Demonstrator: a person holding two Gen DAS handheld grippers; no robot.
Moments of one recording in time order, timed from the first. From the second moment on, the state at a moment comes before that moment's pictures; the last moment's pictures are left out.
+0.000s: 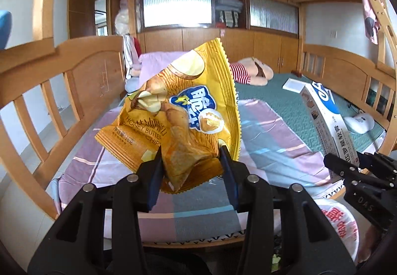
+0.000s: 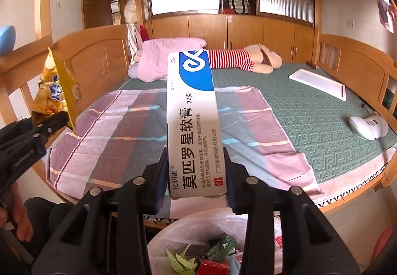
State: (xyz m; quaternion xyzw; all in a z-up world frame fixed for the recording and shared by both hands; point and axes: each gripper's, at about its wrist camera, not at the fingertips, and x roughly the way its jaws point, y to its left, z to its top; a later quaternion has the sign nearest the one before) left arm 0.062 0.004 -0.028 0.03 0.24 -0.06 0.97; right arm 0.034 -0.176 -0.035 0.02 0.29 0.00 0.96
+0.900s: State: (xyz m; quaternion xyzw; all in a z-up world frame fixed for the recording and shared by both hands) left arm 0.012 -0.029 -0.019 0.04 0.22 -0.10 0.97; right arm -0.027 -0.215 -0.071 0.03 0.36 -0.01 0.93
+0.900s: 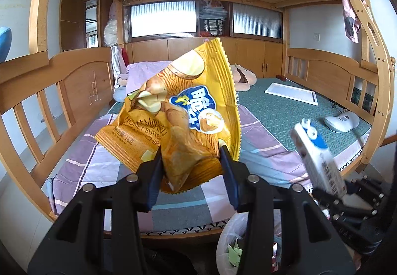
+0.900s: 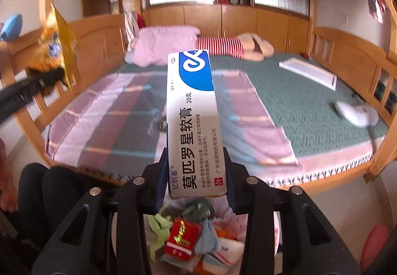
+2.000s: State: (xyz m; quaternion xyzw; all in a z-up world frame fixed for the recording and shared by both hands) left arm 0.011 -0.129 -0.151 0.10 0.45 -0.36 0.81; right arm -0.071 -0.307 -0.050 0.19 0.27 -0.15 0.93
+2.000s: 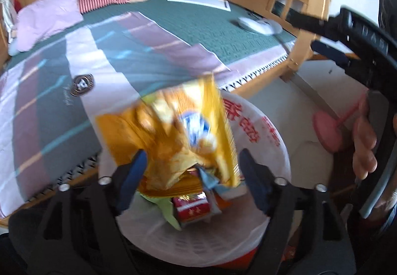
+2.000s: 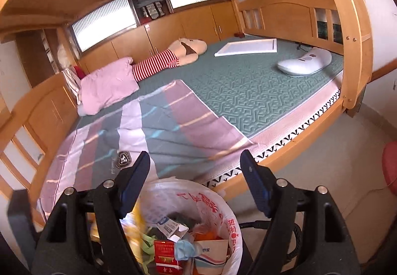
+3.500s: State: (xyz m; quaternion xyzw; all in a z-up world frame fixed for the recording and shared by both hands) left arm -0.016 -0.017 -0.029 0.02 0.23 -0.07 0.97; right arm -0.065 -0.210 -0.017 0.02 0.21 -0.12 0.97
